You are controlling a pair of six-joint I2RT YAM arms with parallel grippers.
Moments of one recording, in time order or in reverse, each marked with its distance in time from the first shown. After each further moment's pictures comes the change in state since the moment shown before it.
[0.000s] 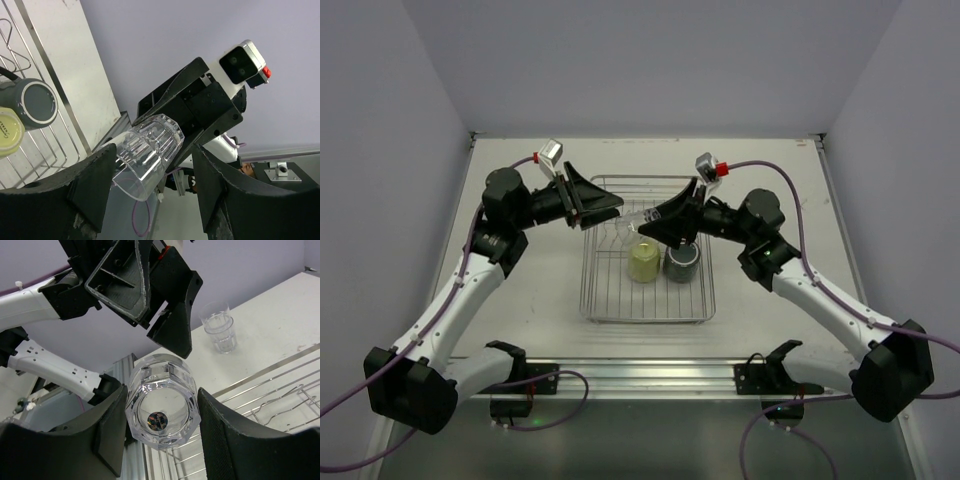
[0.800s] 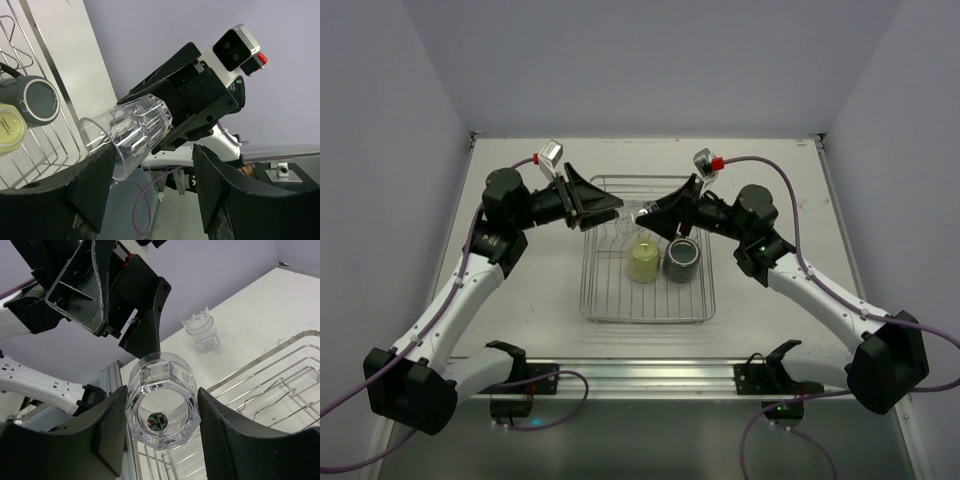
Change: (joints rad) left arm 0.000 -0.003 0.000 -0.023 0.001 0.008; right arm -0.001 0.041 0.014 -0.019 0.095 -0.005
